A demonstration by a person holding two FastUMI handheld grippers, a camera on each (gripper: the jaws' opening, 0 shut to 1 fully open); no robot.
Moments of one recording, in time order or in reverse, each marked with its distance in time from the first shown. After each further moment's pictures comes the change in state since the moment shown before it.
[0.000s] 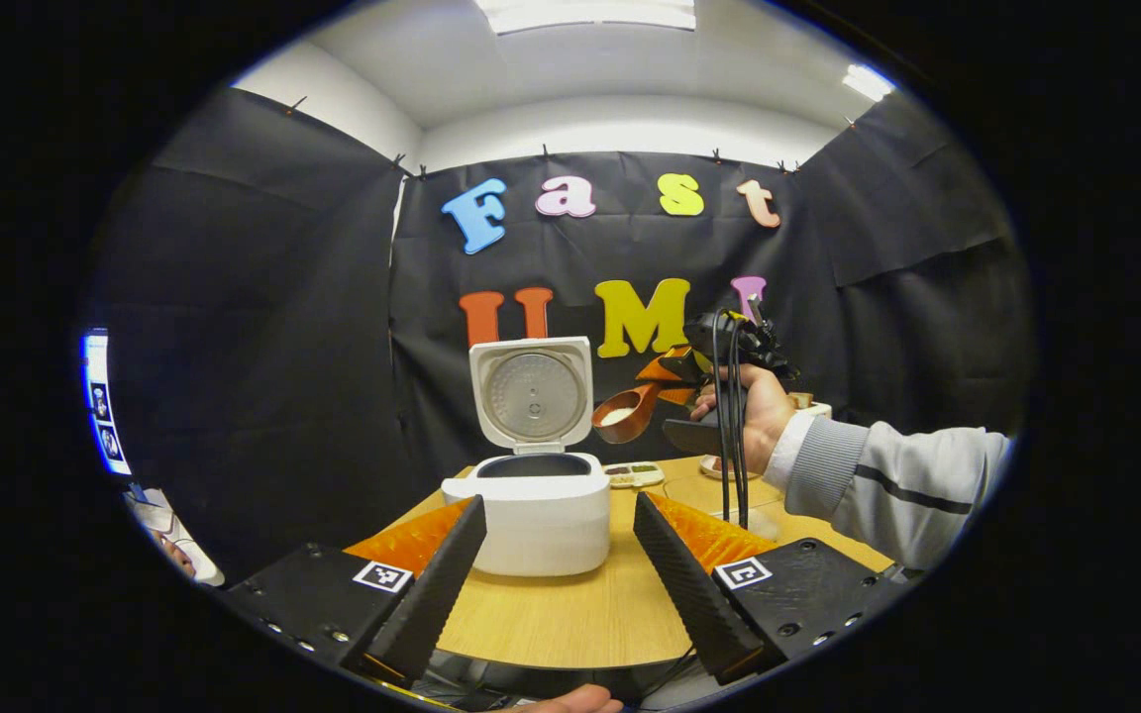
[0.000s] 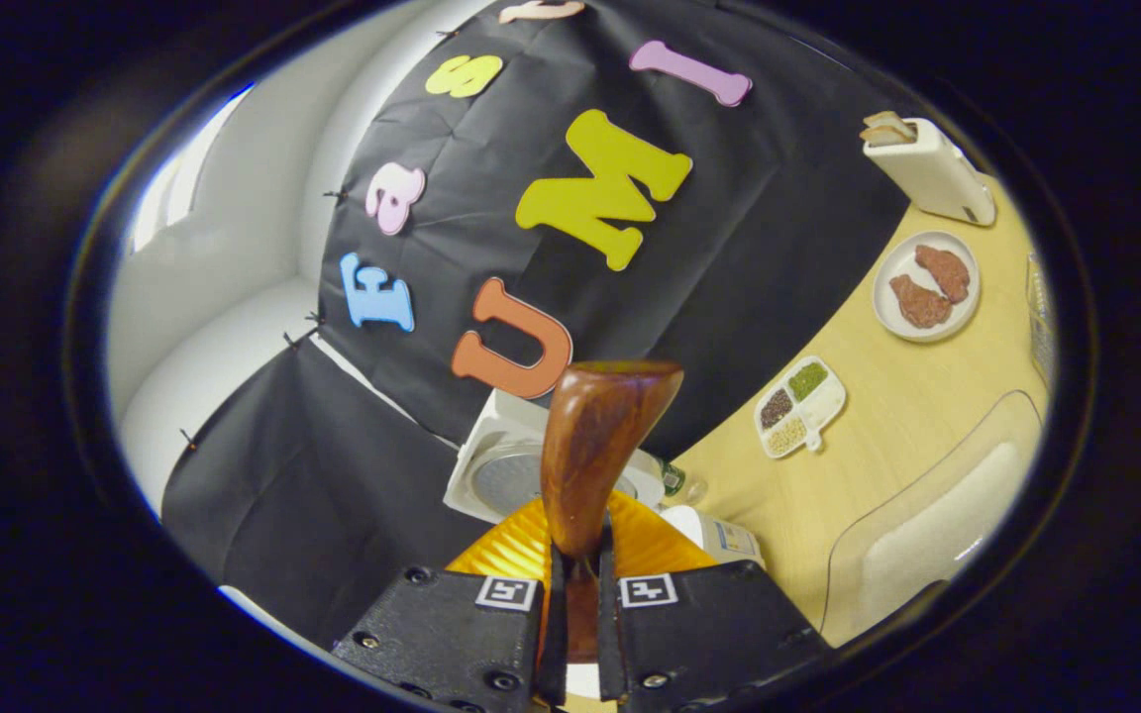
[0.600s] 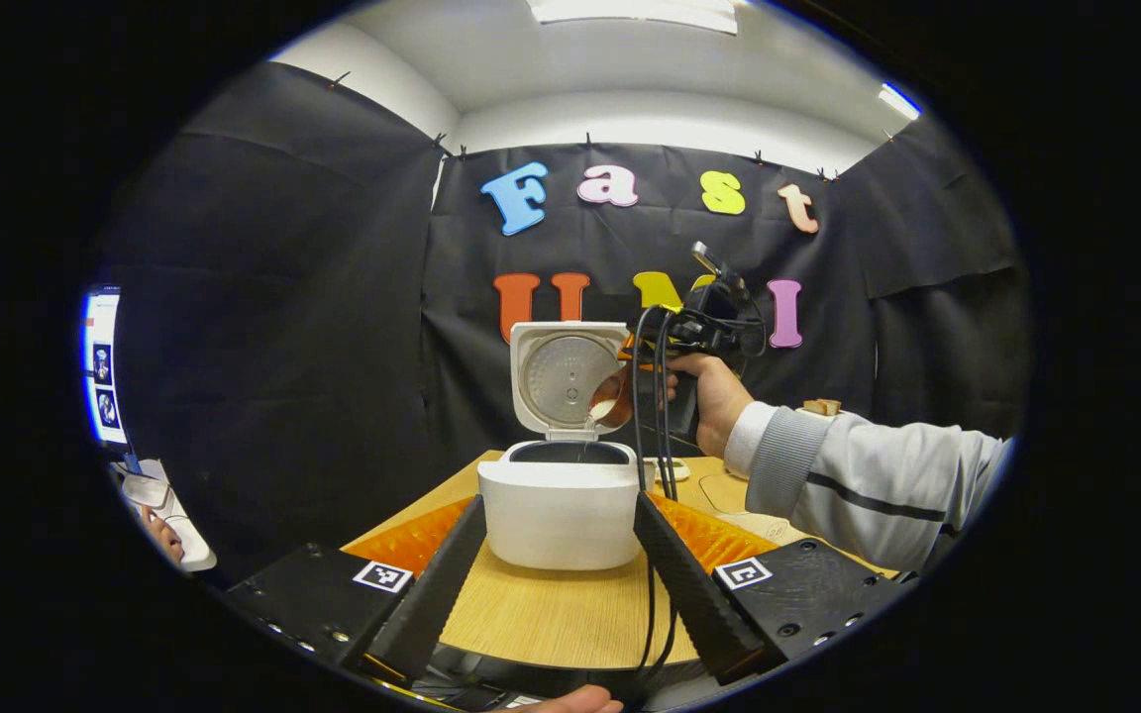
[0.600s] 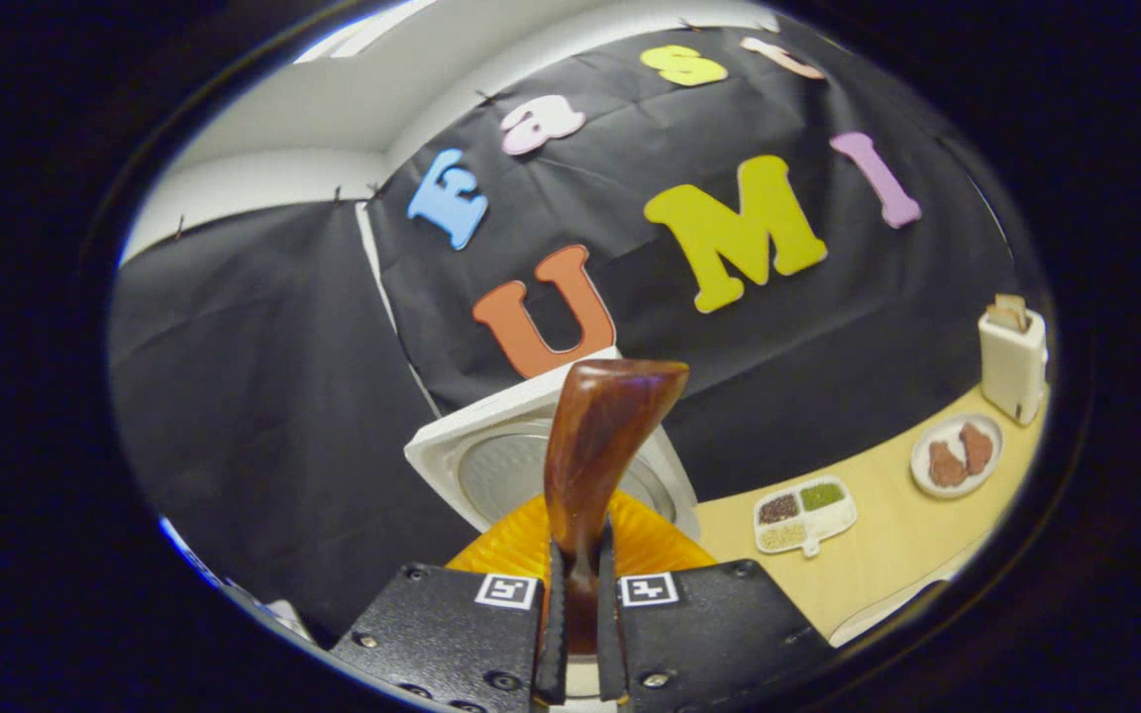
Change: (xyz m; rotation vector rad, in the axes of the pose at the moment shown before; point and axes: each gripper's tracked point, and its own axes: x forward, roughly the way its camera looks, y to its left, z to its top) left arm 0.020 0.036 -0.031 -0.073 0.059 0.041; right arm 0.086 0.056 -0.046 -0.625 -0.053 -0.078
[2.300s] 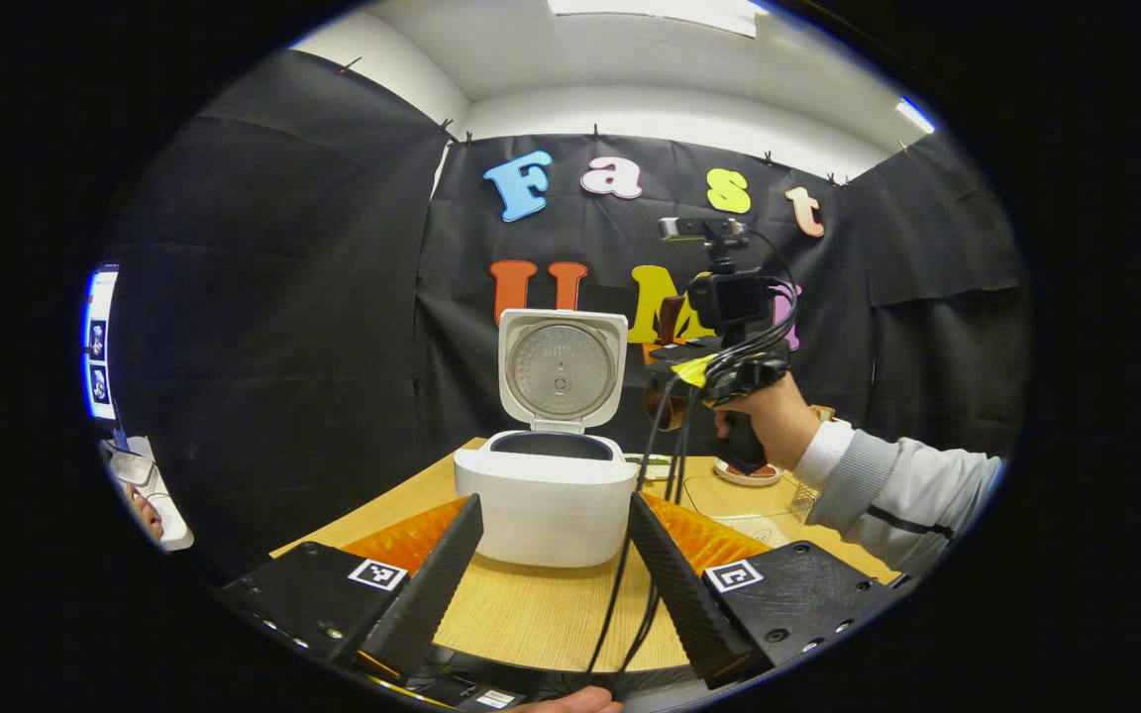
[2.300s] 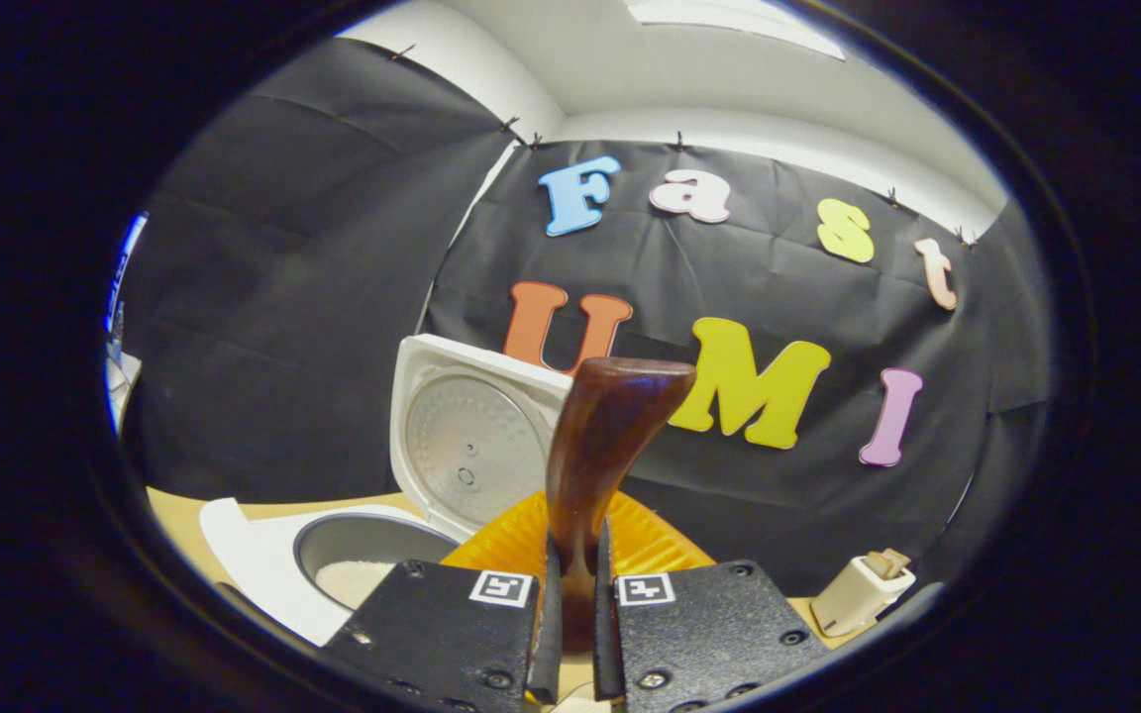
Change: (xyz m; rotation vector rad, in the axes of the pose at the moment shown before) left arm 0.009 -0.027 0.000 -0.038 0.006 -0.018; right arm -0.078 -0.056 0.023 -0.645 -0.132 -0.120
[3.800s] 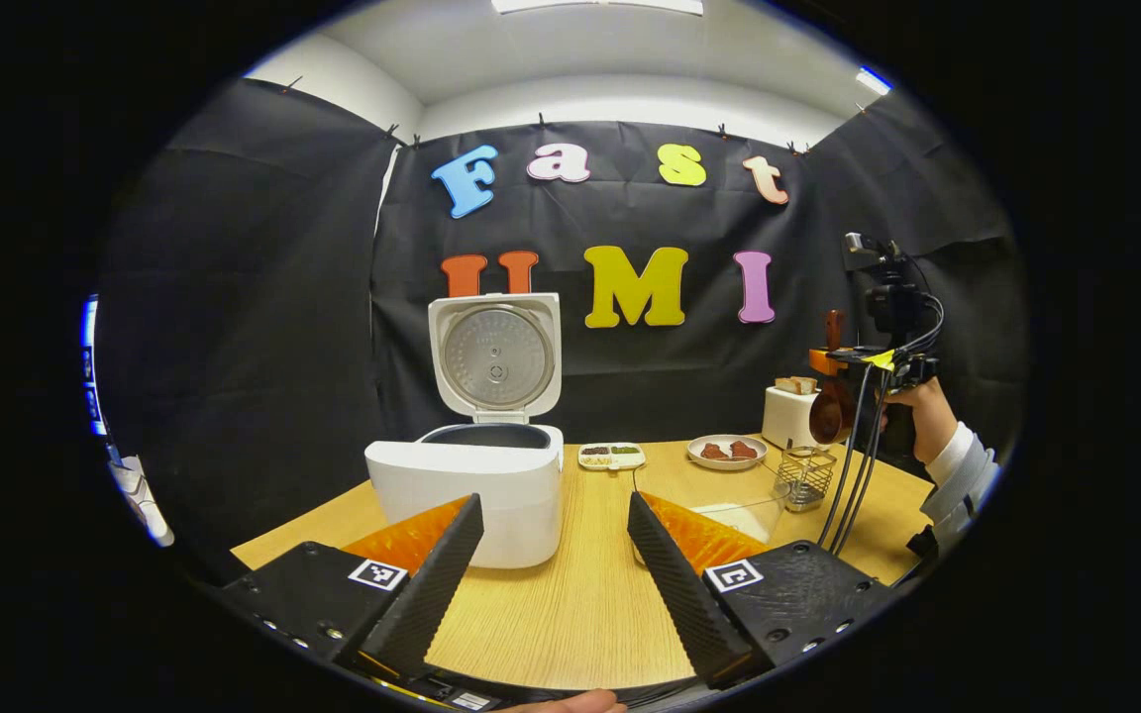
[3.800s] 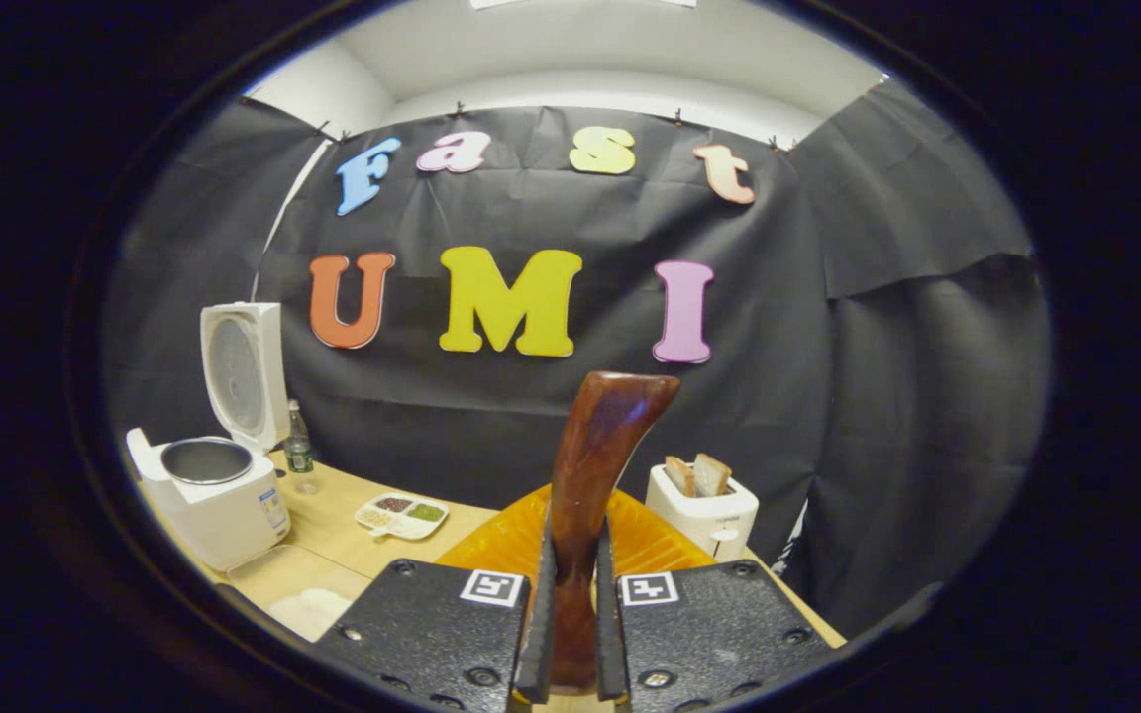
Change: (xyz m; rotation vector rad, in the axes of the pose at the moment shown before) left arm 0.034 -0.099 -0.027 0.084 0.008 -0.042; right arm -0.149 -0.297 -0.152 0.232 0.140 -0.347
